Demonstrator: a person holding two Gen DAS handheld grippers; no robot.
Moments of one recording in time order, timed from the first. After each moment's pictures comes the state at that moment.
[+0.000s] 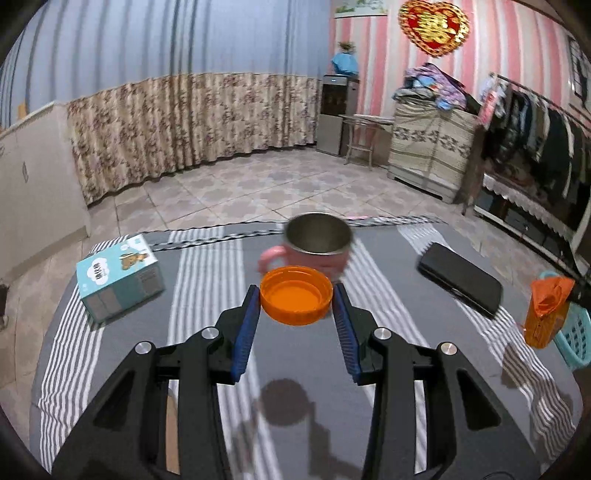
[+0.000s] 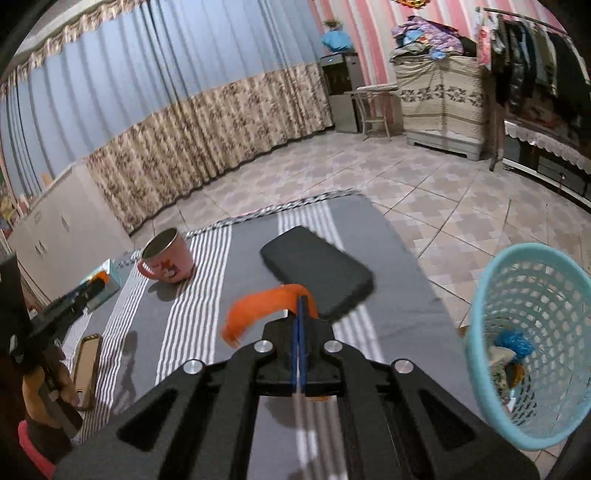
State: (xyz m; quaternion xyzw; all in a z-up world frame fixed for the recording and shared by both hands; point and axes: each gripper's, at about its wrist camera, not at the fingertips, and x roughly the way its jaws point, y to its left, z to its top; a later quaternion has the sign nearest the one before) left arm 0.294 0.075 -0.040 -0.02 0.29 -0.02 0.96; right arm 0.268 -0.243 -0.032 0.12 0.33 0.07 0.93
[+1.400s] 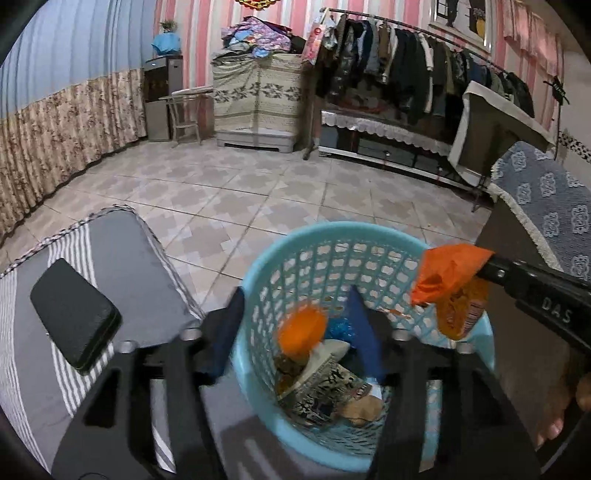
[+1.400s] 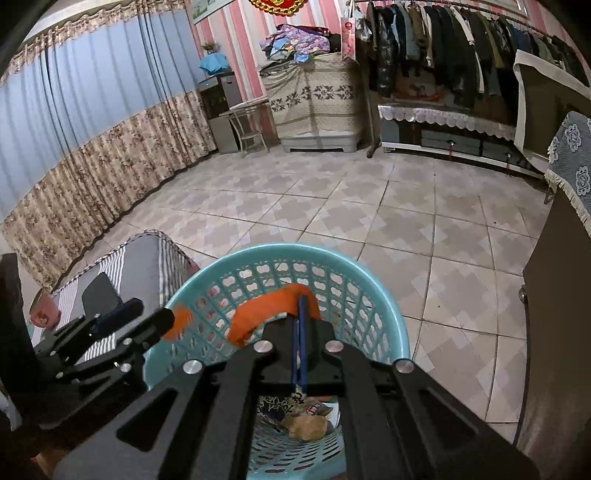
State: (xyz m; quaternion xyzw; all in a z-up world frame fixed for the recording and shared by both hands) left arm 0.289 -0.329 -0.076 0.07 0.33 -0.29 0.90; right arm 0.229 -0.497 -0.065 0.16 0.32 -0.14 0.92
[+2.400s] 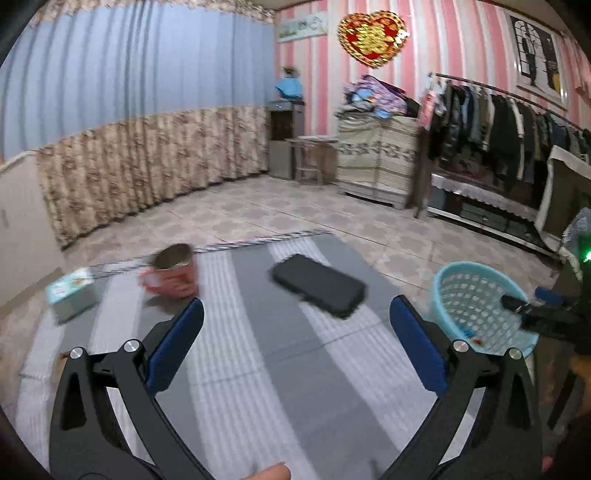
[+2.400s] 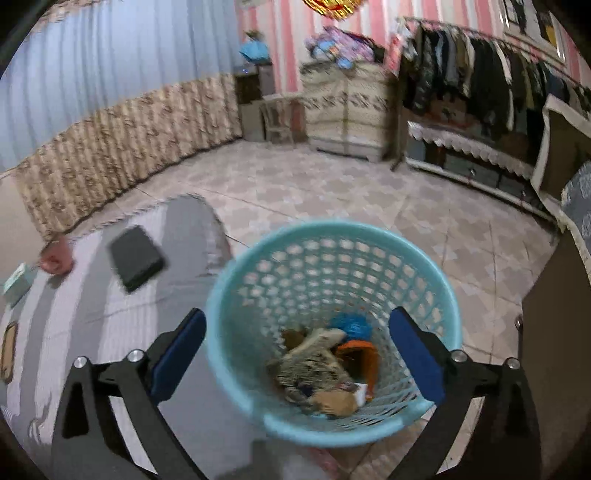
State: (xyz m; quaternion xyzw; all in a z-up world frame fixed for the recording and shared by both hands) left arm 0.183 -0.080 0.009 0.03 0.23 -0.07 0.97; right arm 0.198 -0.373 -0.041 0.07 0.30 -0.08 0.95
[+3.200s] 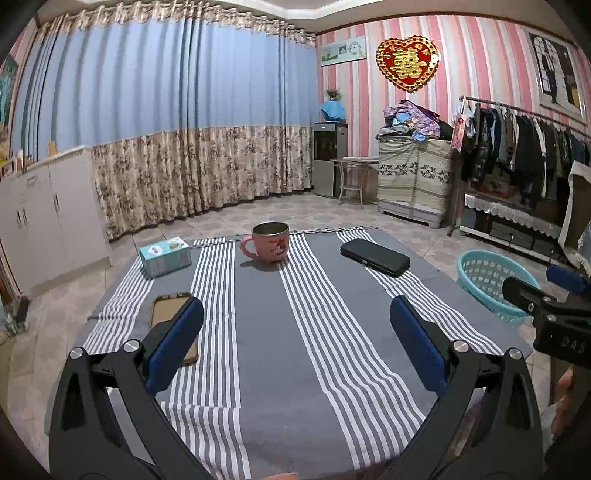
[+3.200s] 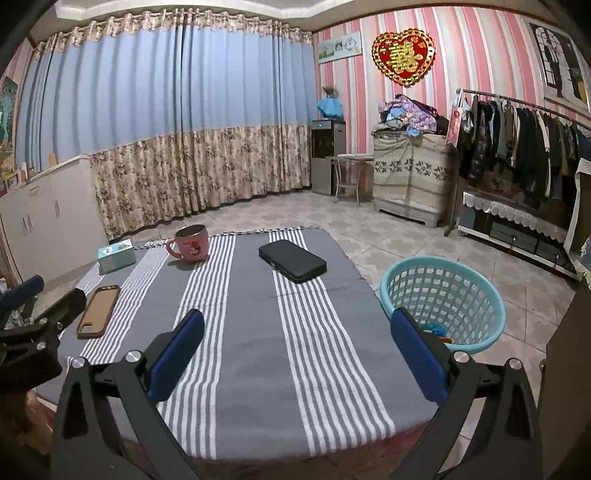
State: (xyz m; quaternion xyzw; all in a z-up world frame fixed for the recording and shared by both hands) left arm 0.040 0.011 0.003 0.00 0.20 0.00 0.98; right arm 0.057 -0.206 -0.009 0.03 0.21 0.01 0.98
